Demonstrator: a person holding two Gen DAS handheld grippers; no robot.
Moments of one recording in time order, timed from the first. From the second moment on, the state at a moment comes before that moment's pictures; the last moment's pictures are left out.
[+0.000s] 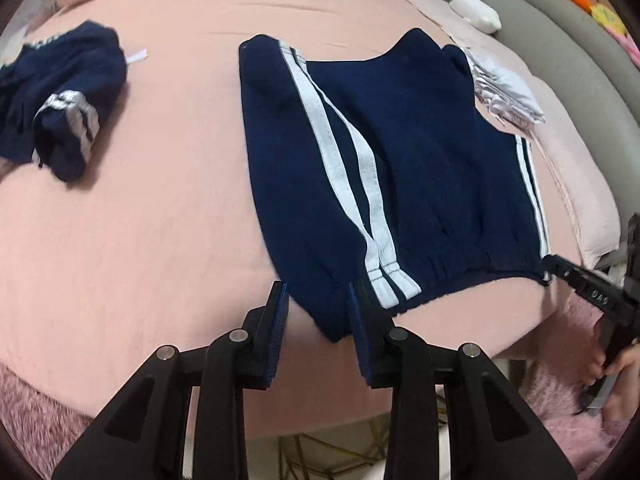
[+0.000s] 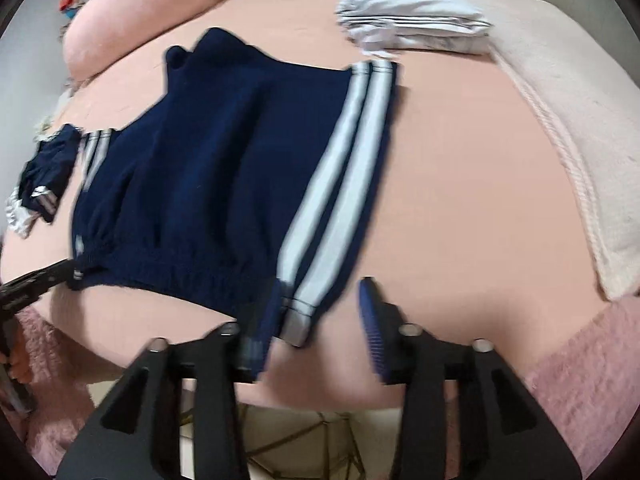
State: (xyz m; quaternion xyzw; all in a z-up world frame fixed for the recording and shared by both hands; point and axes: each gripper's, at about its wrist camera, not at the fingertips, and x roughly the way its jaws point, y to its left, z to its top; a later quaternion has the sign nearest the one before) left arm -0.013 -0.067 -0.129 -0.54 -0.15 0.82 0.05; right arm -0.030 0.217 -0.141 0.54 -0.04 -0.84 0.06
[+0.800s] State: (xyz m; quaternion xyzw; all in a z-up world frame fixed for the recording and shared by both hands) left arm 0.001 -0.068 -0.127 -0.55 -0.21 0.81 0.07; right arm -0.010 0.192 -0.143 0.57 -0.05 -0.82 0.09
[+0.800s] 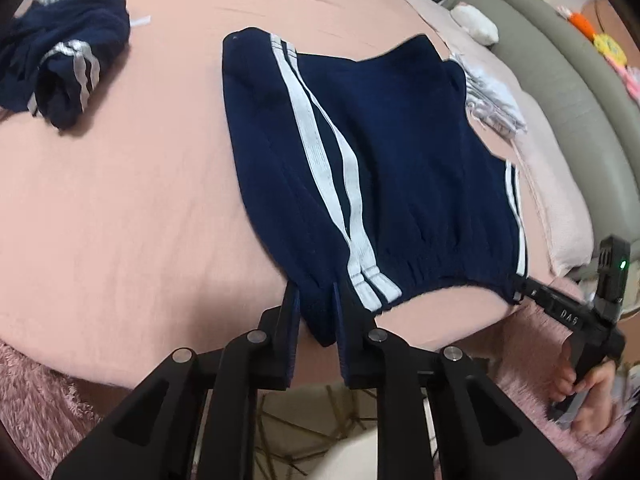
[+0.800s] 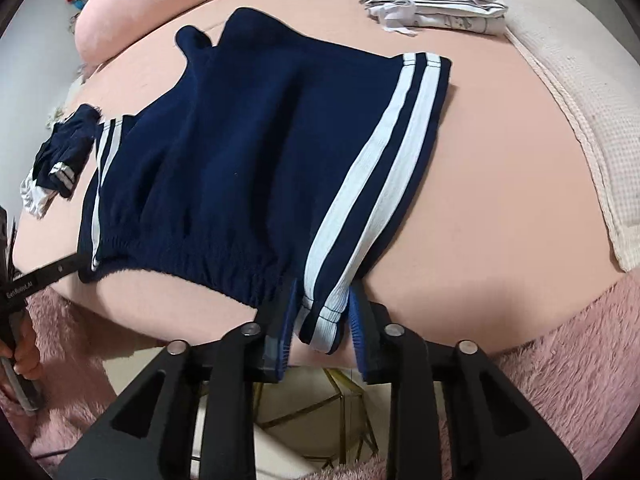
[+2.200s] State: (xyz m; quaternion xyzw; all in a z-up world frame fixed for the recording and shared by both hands) left arm -0.131 -0.115 -0.141 -0.53 -0.10 0.84 -0.03; right arm -0.201 0.049 -0.147 0.50 0.12 -0.83 0.22
